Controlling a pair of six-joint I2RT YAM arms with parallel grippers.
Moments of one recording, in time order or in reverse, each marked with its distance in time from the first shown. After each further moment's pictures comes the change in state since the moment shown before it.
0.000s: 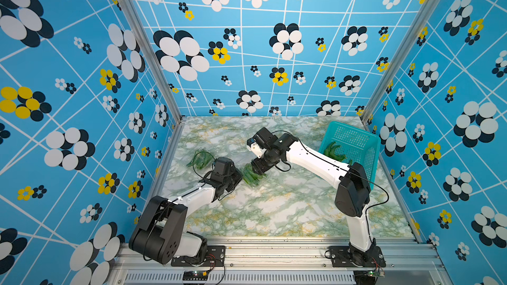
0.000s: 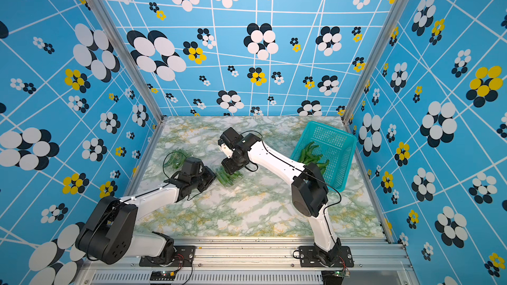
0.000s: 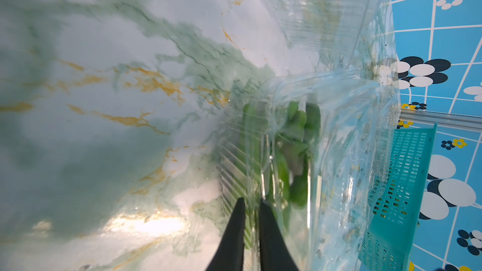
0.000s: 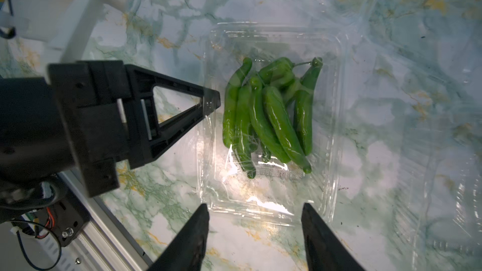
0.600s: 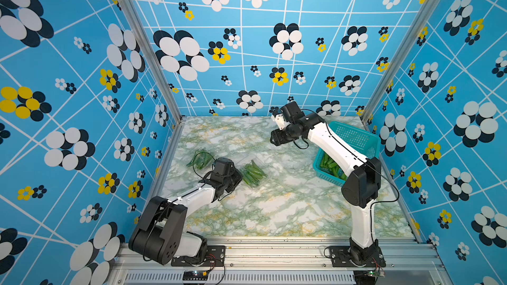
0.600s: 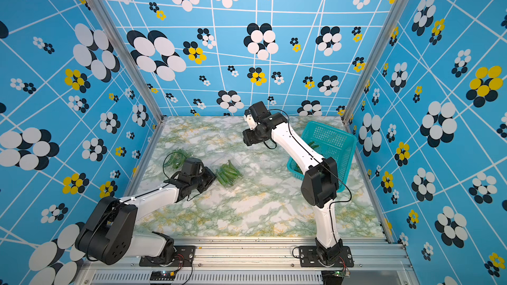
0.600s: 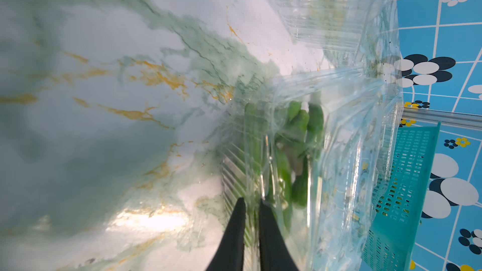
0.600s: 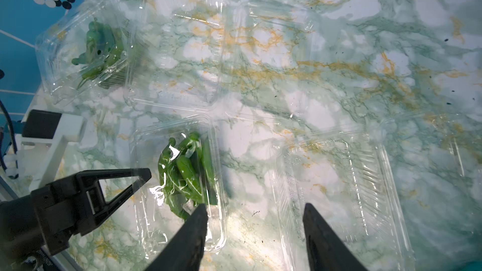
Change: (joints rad) left arm 0.000 -0.008 0.000 -0.021 0.005 -0.001; right arm -0.257 -0.002 0.137 0.010 -0.007 0.003
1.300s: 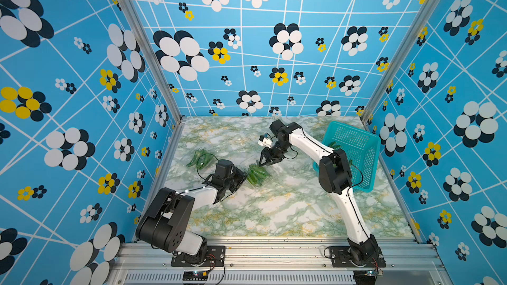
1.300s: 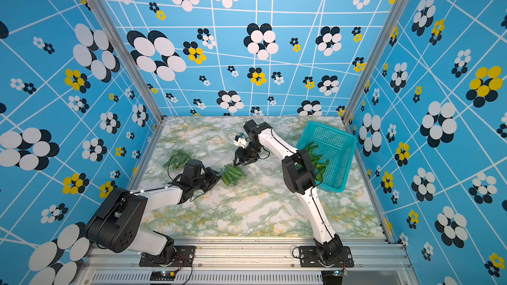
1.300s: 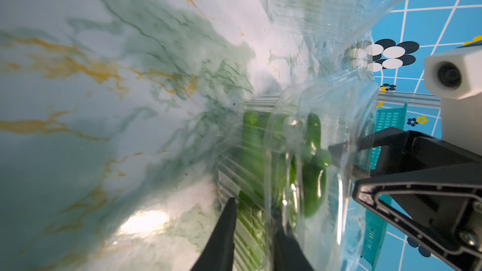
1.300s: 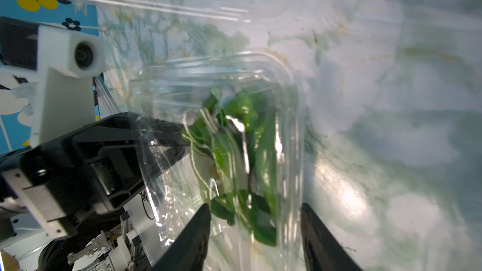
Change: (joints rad) left arm 0.000 0.064 -0.053 0.216 0.103 -0.021; right arm -0.047 0.374 0.172 -0.185 -0.490 -0.053
